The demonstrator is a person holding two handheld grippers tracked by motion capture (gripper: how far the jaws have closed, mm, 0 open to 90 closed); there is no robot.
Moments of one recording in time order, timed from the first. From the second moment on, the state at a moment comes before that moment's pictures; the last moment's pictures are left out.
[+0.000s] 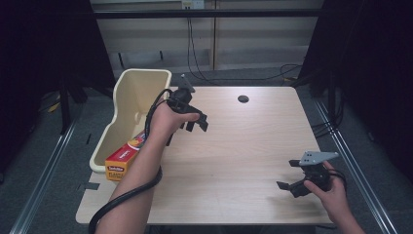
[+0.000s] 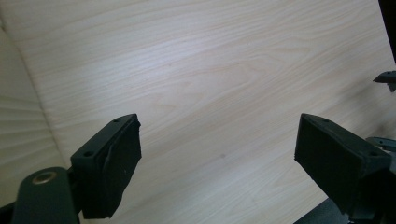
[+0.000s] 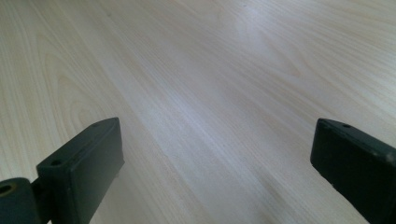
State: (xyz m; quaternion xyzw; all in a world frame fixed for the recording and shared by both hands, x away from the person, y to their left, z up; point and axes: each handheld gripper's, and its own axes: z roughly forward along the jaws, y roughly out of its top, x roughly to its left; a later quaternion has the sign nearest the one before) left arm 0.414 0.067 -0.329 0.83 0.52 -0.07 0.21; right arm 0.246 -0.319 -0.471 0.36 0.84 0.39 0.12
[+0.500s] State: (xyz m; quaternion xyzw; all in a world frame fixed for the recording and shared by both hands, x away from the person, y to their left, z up) left arm 0.409 0.055 -0.354 0.83 0.50 -0.07 0.21; right arm 0.246 -0.320 -0.471 0.36 0.84 0.39 0.13
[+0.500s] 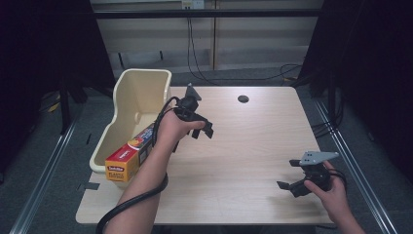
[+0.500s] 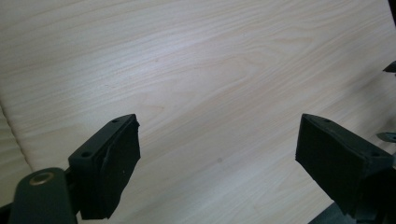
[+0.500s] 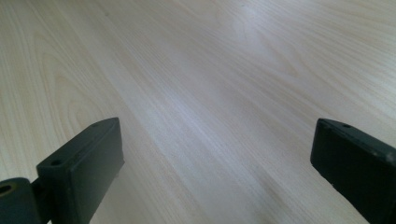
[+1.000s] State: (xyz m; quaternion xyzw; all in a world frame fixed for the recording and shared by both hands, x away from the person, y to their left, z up) left arm 0.403 0.051 -0.379 0.84 0.49 -0.08 0.21; right arm 0.246 -0.321 -0.471 0.36 0.84 0.39 0.13
